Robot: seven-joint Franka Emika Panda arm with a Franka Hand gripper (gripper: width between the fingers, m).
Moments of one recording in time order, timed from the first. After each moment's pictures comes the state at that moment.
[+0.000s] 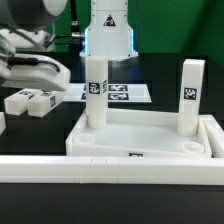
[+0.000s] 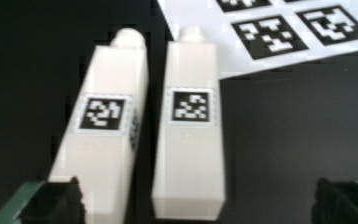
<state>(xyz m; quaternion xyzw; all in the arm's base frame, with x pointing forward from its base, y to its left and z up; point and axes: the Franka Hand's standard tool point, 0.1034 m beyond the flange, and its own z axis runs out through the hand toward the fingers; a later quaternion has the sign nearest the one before) 0.462 -0.178 0.058 -0.88 0.14 0.45 0.09</state>
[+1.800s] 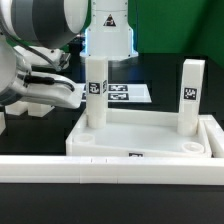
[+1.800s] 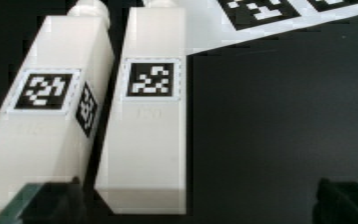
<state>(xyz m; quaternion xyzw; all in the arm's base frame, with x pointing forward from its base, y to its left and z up) 0.464 -0.158 0.029 -0.88 0.15 0.44 0.07</state>
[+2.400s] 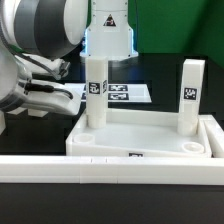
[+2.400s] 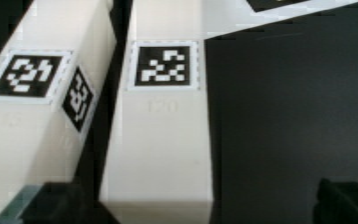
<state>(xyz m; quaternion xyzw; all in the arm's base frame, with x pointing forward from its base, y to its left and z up) 0.453 -0.162 0.012 -0.88 0.16 0.44 0.07</state>
